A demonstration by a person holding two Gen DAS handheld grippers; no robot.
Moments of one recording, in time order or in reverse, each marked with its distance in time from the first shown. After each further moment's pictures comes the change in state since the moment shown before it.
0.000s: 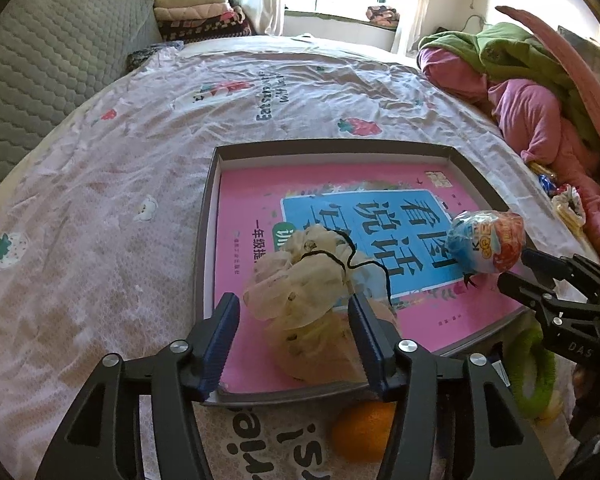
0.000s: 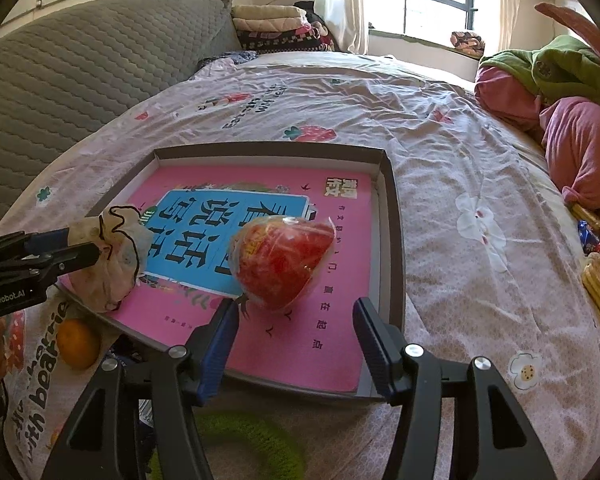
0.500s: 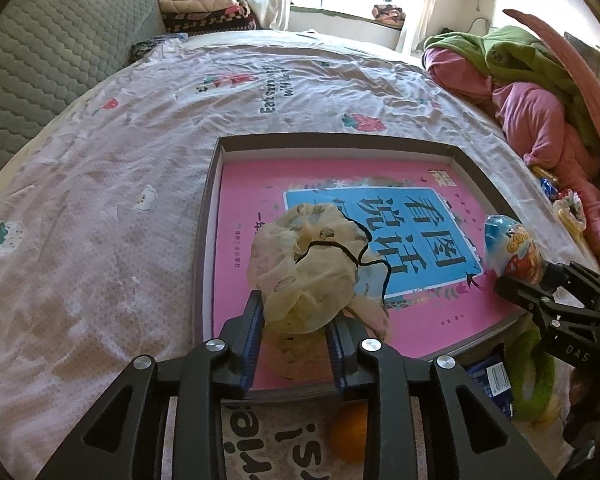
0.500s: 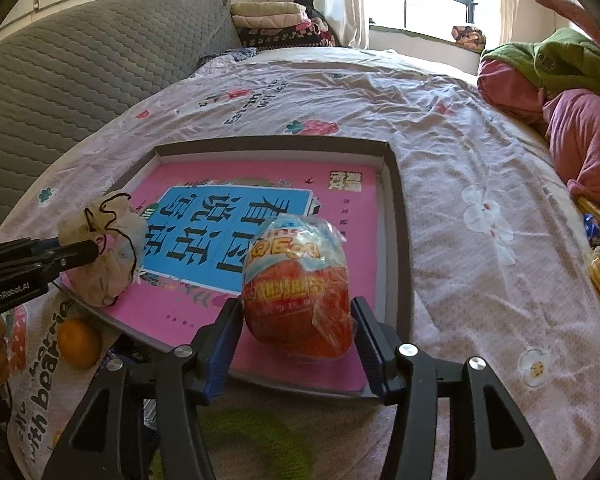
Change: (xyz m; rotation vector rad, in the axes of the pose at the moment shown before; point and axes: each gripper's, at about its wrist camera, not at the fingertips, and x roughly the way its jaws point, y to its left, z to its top) left arm 0.005 0.003 -0.002 -0.026 0.018 -0.005; right arm 0.006 0.001 -0.002 0.011 0.009 0.010
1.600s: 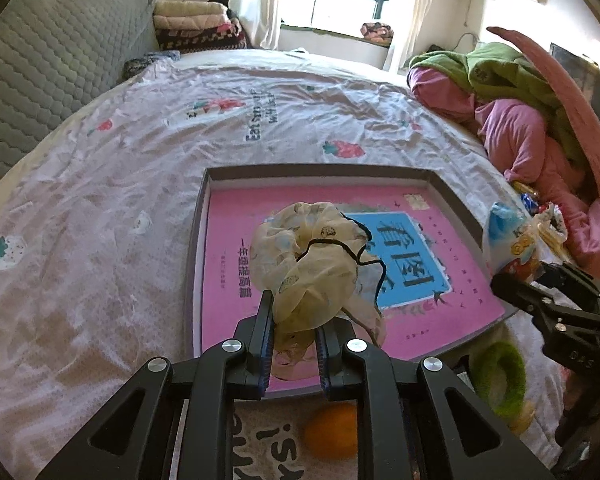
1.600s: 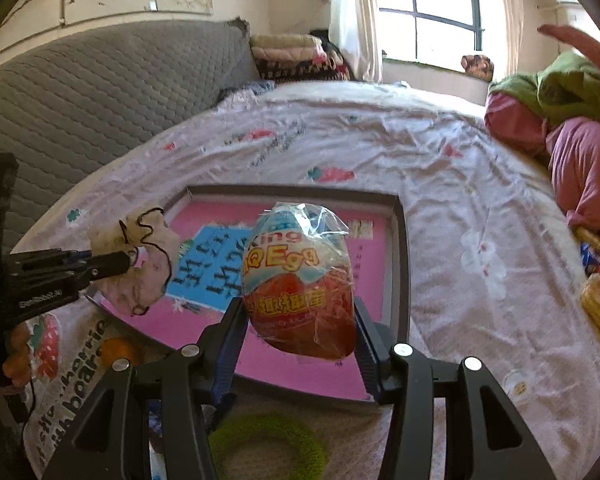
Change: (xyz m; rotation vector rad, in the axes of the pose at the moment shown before) left arm -0.024 -0.009 0.007 0.000 -0.067 -0.047; right arm -0.035 0.006 0.010 -0.024 -0.106 0.052
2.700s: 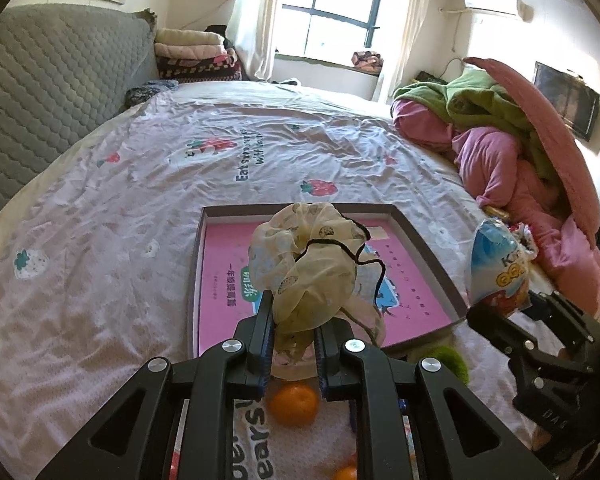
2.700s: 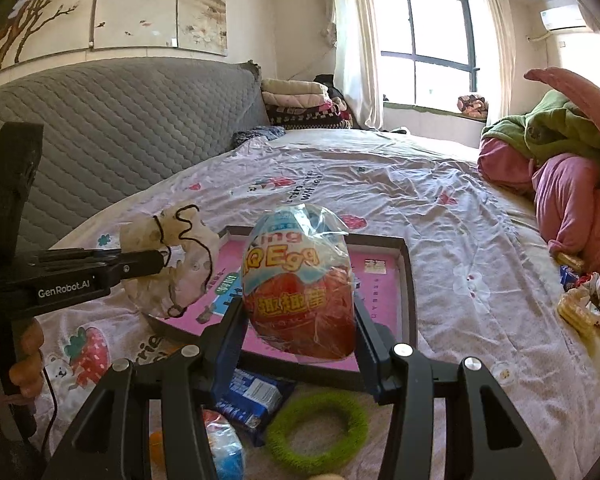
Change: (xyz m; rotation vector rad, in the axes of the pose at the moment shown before) left arm -0.076 -0.022 0.000 0.001 -0.109 -0.027; right arm -0.077 0.046 -0.011 -0.021 -0.188 -0.005
